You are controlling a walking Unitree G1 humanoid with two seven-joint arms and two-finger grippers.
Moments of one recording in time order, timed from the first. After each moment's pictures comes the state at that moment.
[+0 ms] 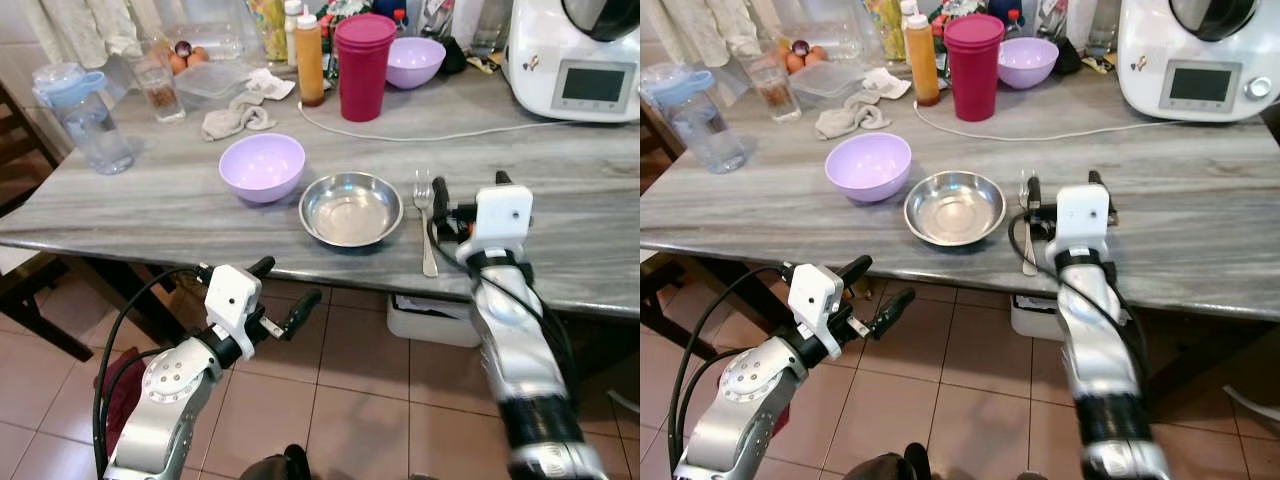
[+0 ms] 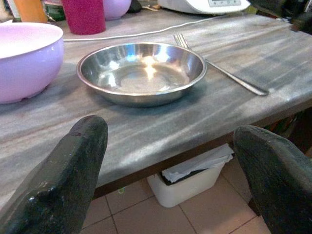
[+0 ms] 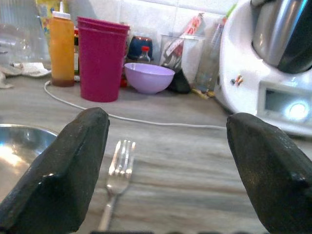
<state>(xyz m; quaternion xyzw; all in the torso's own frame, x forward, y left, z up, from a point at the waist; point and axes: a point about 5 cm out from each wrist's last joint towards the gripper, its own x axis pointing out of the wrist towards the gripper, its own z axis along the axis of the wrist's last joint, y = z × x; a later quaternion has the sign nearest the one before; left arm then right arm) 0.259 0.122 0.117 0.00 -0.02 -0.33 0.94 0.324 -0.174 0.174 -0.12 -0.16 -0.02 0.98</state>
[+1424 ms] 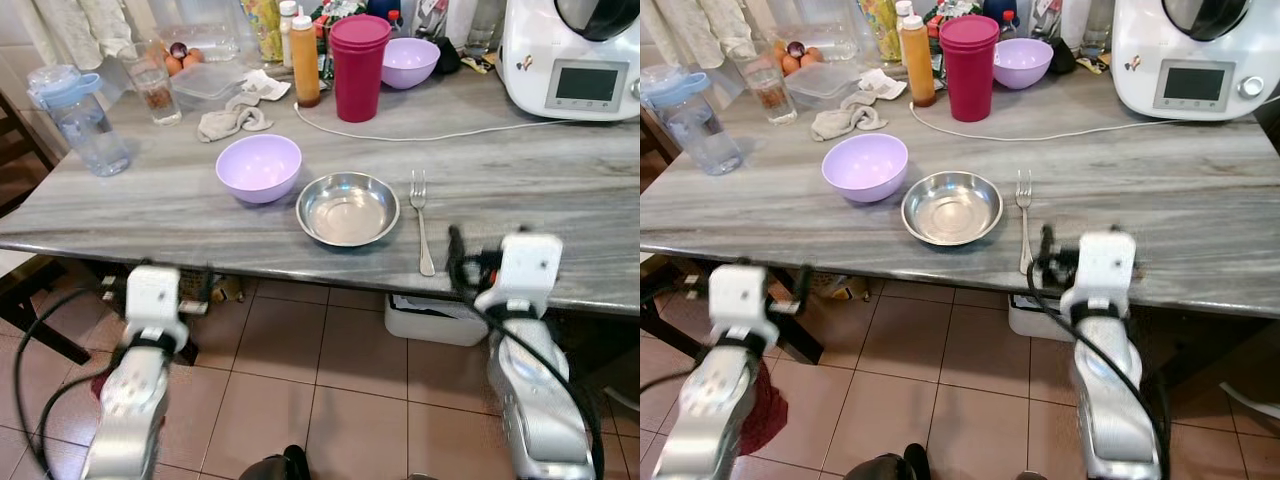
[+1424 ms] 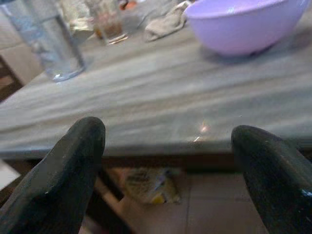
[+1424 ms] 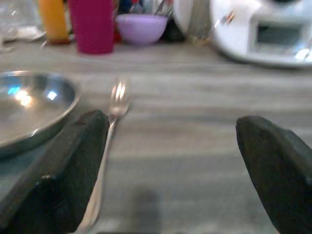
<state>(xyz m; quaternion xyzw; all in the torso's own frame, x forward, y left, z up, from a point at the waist) 0.258 0.206 0.097 0.10 0.00 0.03 0.99 0.274 -0.179 0.145 -0.05 -0.06 -0.03 1.00</state>
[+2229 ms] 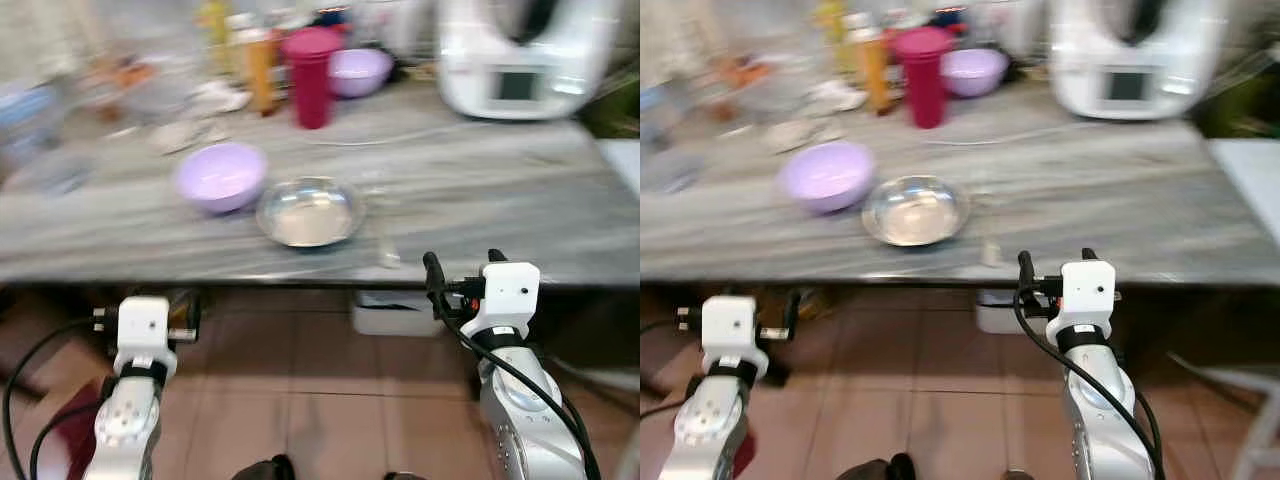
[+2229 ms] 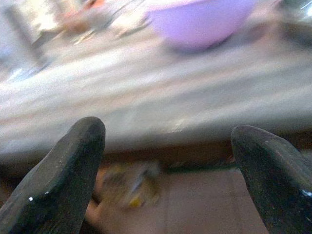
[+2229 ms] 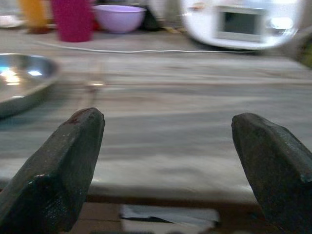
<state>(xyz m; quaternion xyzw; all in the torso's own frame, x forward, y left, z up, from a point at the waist) 0.248 0.210 0.079 0.09 0.01 0.05 0.99 0.260 -0.168 0.131 -0.04 -0.04 0.01 1.00</state>
